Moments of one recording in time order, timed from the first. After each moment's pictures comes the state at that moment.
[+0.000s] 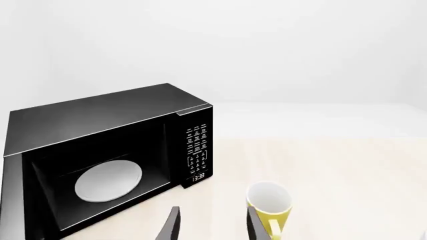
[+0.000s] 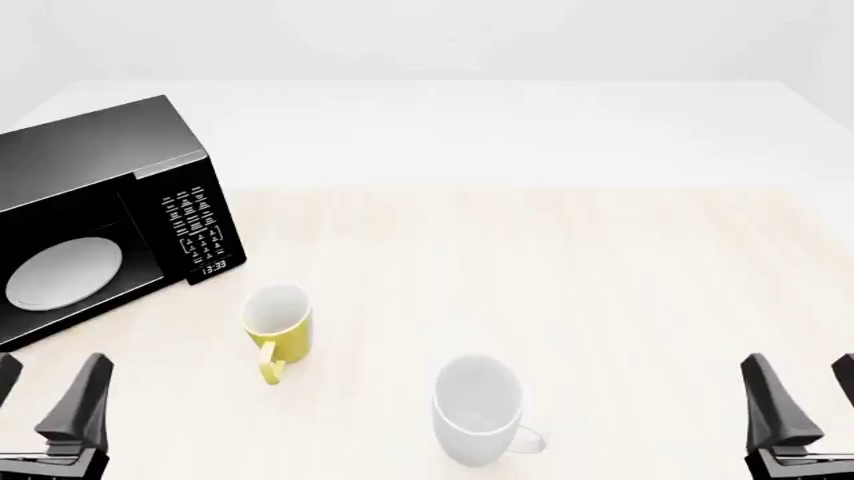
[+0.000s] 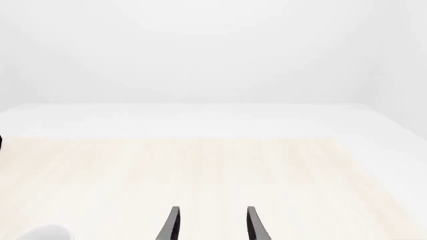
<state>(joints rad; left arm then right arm) 0.00 0.01 0.00 0.00 0.00 0.00 0.00 0.00 0.00 0.00</state>
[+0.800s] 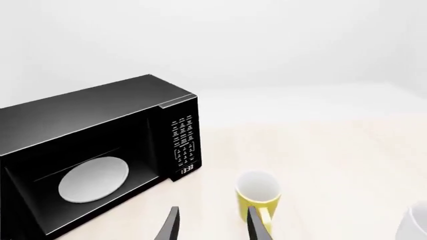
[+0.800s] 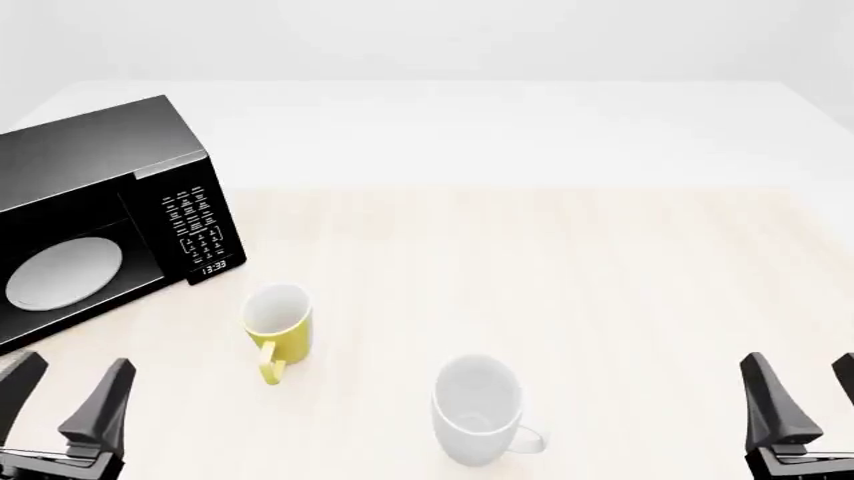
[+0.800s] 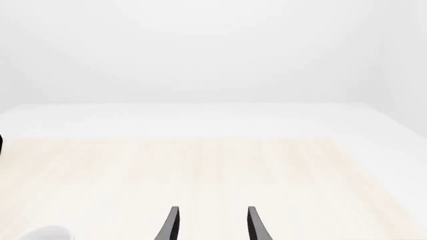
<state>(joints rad) -0.07 0.06 -0.01 0.01 0.03 0.00 0.01 0.00 0.00 0.01</state>
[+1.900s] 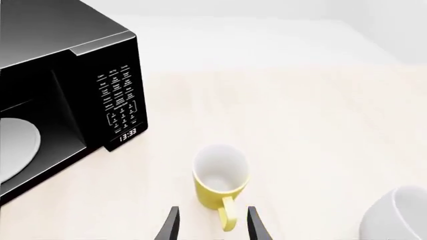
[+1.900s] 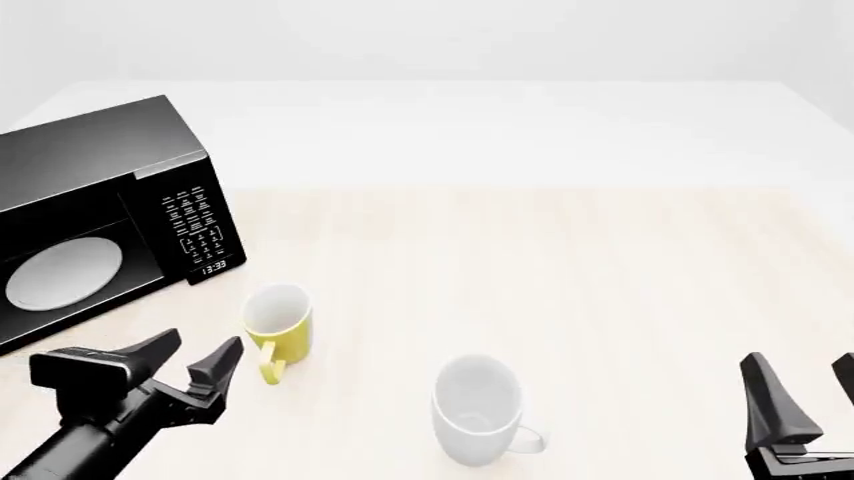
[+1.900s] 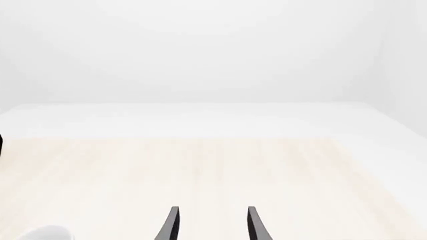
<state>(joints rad) -0.25 1.01 -0.04 -0.62 -0.12 0.00 0.01 0.00 0.00 0.01</state>
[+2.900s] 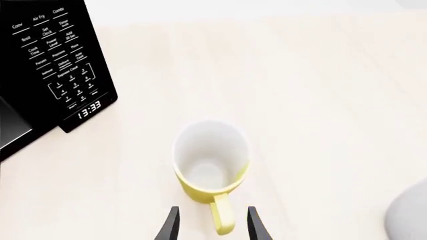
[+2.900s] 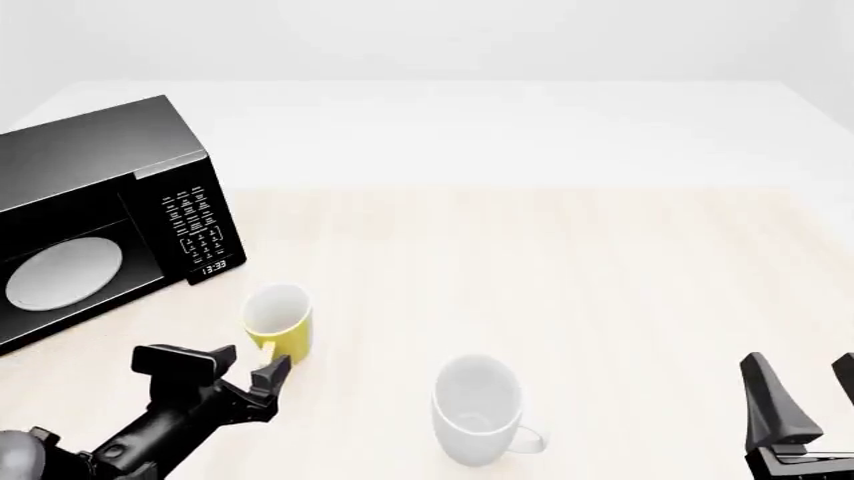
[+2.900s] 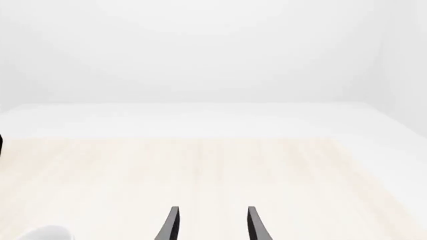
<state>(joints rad) -0.31 1.61 -0.10 -1.00 -0.11 0.00 0.01 0.00 0.00 0.01</state>
